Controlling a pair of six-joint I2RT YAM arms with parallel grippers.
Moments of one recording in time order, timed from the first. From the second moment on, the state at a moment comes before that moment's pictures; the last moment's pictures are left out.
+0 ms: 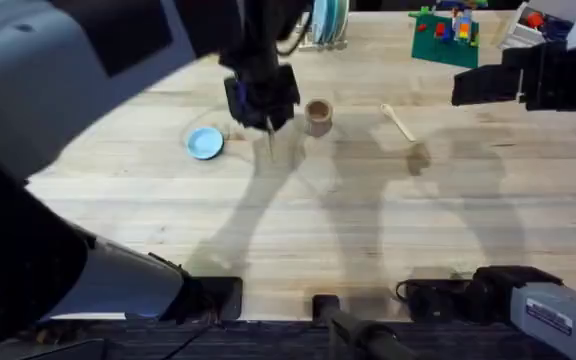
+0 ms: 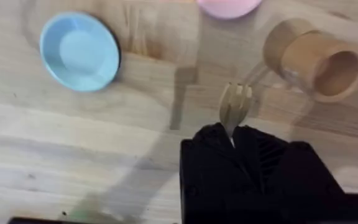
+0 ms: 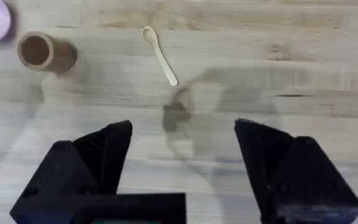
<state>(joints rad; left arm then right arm) -0.47 1.67 1.38 -1.12 -0.04 -0.73 0.00 1.12 1.21 -1.12 -0.04 0.00</state>
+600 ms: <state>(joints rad) -0.29 1.68 1.52 -0.98 -0.02 -0.20 0.00 1.12 1.21 -1.12 -0.04 0.00</state>
